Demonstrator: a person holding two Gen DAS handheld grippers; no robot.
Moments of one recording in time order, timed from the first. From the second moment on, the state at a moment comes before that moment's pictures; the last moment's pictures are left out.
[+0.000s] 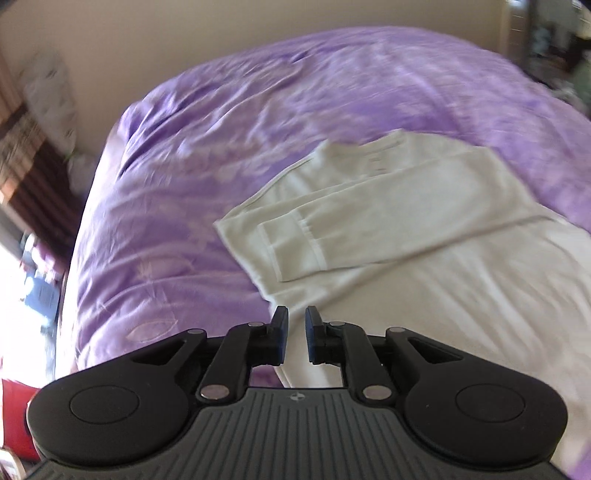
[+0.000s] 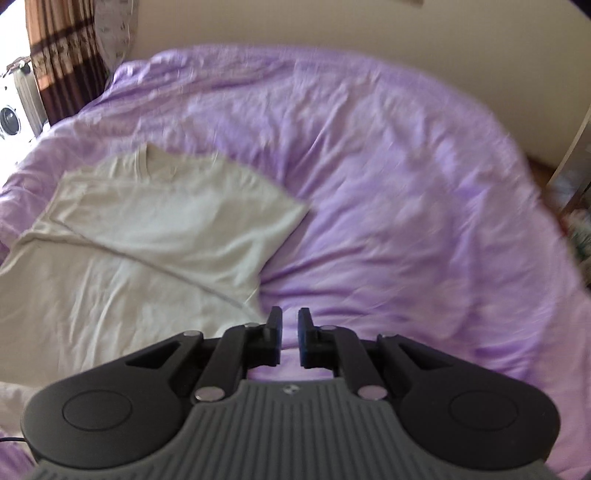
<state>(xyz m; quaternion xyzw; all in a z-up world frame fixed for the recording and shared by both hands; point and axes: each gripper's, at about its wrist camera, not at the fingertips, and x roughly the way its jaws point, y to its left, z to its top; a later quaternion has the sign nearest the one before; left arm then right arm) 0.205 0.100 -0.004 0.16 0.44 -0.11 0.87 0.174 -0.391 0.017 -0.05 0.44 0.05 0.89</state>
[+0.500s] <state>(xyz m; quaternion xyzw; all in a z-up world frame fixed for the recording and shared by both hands) 0.058 0.072 0.000 0.33 0.44 -0.29 0.78 0.030 -0.382 0.088 -0.22 0.46 0.16 0.85</state>
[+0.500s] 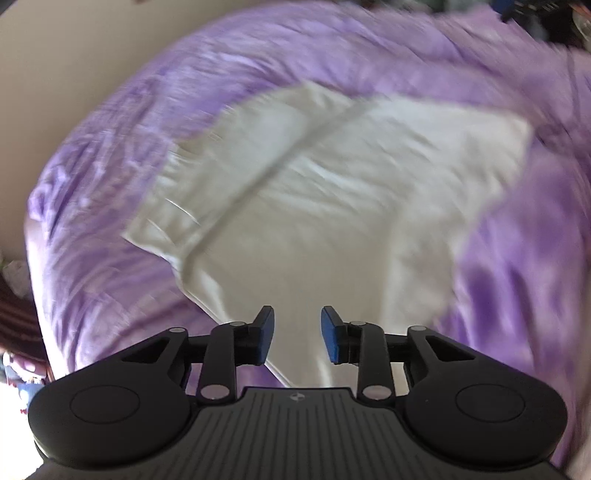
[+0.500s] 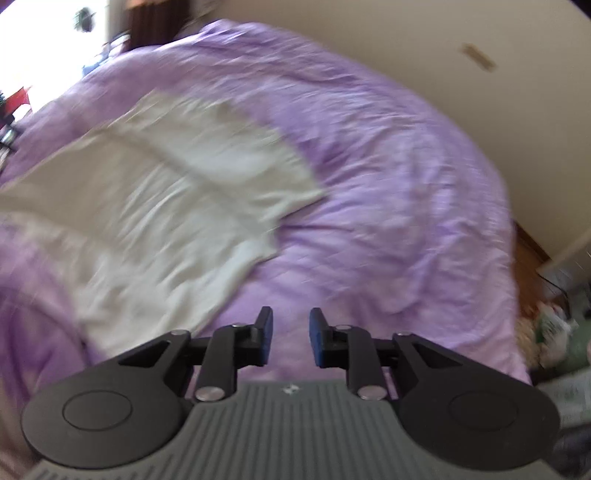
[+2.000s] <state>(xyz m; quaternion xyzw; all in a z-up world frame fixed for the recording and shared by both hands) 0.036 0.078 0.008 0.29 0.39 -0.21 0.85 -0.044 -0.283 -0.059 -0.51 0.42 0.35 0.67</state>
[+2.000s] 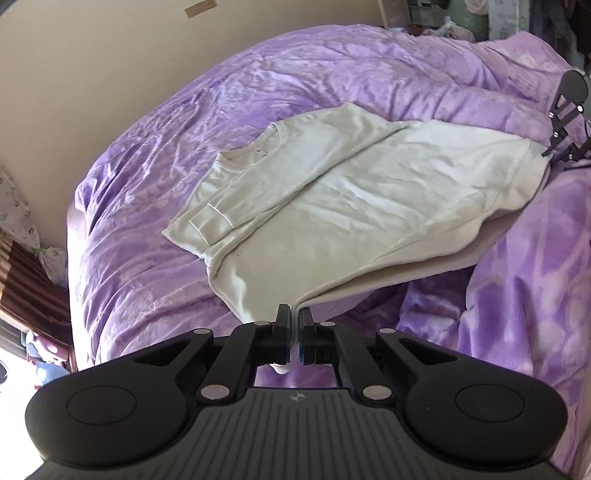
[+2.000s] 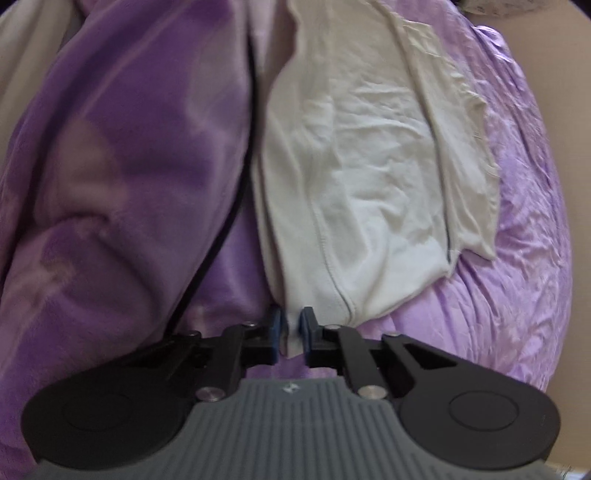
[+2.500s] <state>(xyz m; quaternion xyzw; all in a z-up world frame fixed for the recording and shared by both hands) 0.059 0.090 0.074 0.22 0.27 -0.09 0.93 0.009 -0.322 0.066 -0.35 0.24 0.16 0.89</state>
